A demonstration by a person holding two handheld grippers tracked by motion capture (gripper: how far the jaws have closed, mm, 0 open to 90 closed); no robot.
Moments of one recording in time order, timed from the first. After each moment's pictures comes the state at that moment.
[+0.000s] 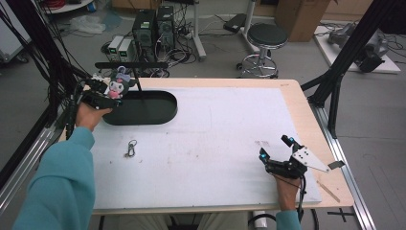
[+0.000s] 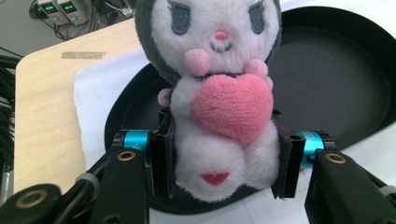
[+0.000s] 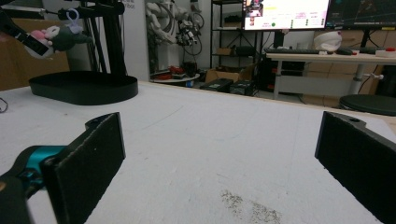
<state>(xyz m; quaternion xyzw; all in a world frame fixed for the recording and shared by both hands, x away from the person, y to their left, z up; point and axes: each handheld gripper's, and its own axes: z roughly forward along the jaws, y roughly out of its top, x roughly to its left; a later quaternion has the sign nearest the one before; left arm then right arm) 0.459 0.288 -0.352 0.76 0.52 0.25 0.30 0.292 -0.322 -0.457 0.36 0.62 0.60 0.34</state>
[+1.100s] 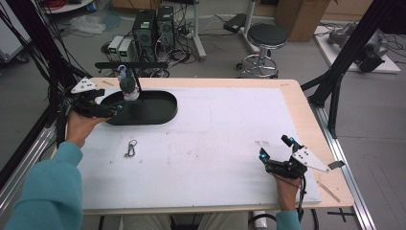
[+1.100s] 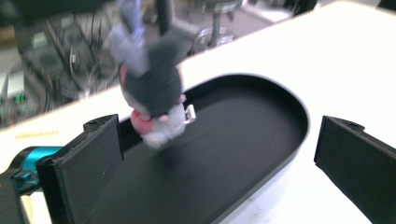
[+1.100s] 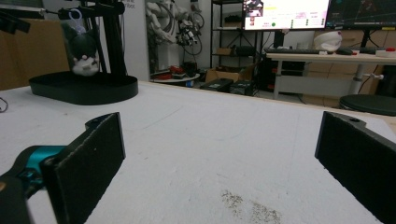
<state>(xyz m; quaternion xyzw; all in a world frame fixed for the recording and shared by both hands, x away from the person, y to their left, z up) 0.418 0.303 -0.349 0.74 0.39 0.27 0.48 0.292 -0.321 -0.457 0.36 0.62 0.60 0.34</state>
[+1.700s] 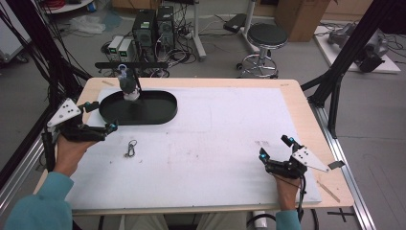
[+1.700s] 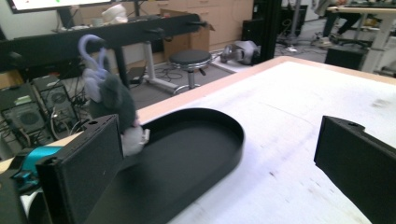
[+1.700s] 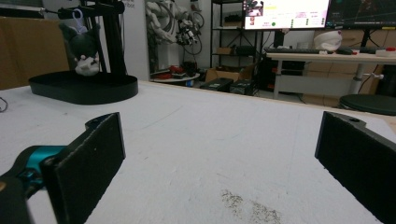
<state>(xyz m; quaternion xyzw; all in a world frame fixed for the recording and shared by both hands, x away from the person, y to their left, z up) 0.336 0.305 -0.362 0.69 0.32 0.29 0.58 0.292 -0.321 -0.456 0.36 0.62 0.60 0.34</state>
